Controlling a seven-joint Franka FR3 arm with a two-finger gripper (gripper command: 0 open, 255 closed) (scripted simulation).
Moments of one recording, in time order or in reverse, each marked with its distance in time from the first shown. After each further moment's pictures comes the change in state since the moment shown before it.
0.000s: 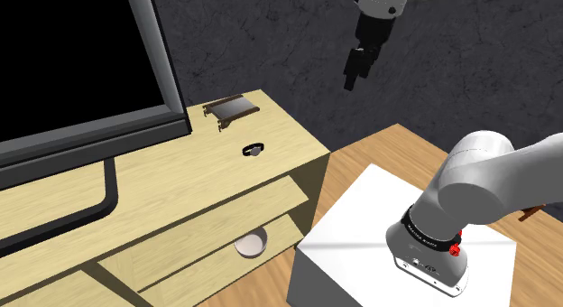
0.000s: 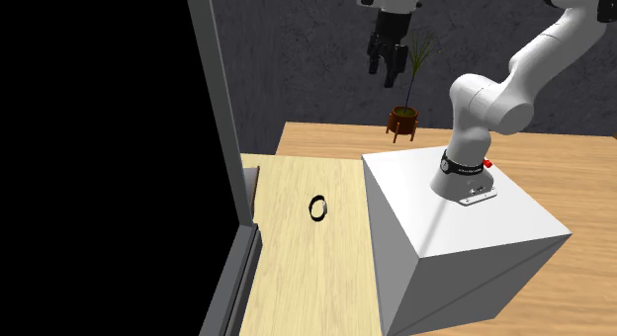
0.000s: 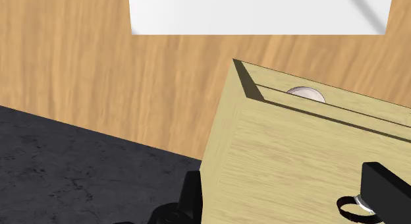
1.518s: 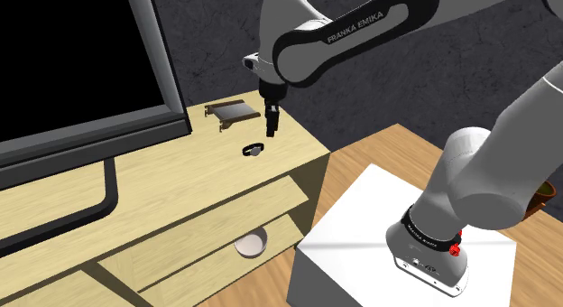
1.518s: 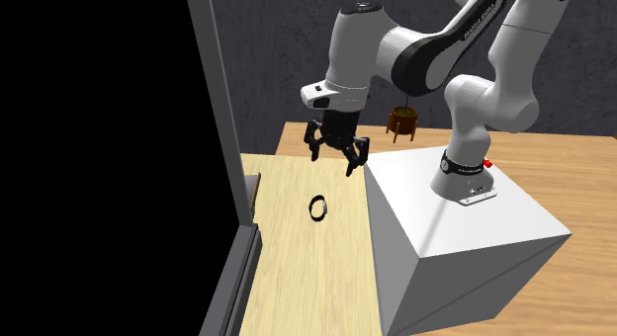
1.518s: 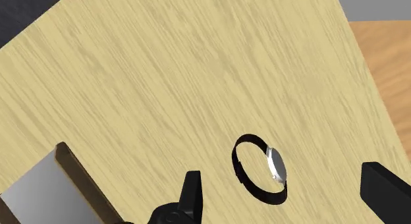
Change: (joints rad) arm 0.274 0.605 0.052 0.100 0.031 0.553 -0.450
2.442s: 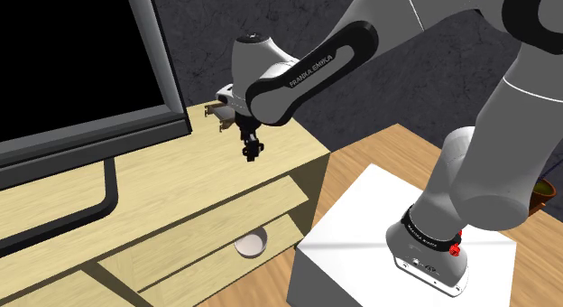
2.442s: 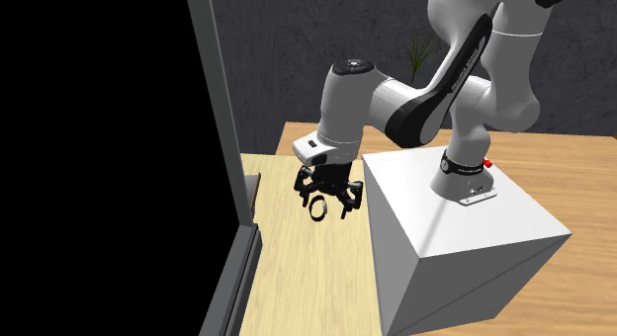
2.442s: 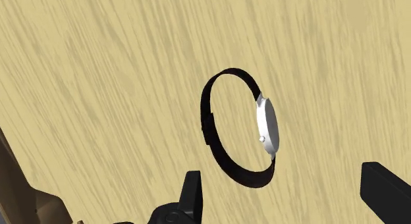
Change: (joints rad) arm 0.056 0.238 0.044 0.062 -0.005 0.189 -0.122
